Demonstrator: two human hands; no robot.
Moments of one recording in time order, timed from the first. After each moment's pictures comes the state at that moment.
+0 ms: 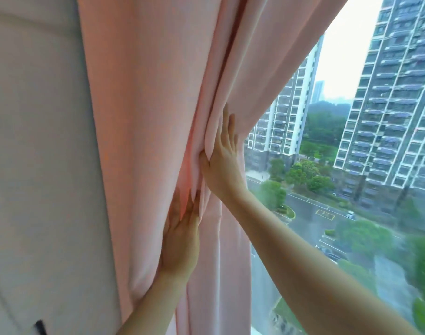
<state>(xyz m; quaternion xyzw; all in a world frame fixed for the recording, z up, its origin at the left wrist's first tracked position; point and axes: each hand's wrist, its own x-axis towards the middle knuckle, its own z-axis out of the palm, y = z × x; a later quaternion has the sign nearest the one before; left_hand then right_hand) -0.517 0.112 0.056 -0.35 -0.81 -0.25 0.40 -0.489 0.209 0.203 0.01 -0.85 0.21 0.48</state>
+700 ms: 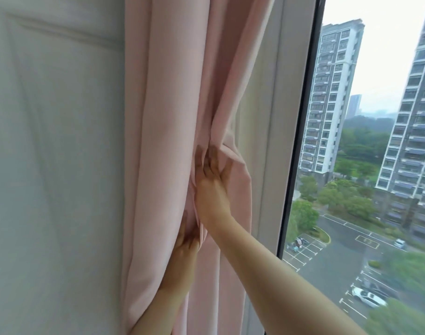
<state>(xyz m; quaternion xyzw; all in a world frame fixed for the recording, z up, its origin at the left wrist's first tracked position) -0.724 0.046 0.055 -0.29 -0.86 -0.11 0.40 -0.737 0.139 0.171 0.01 -0.86 0.09 0.50</state>
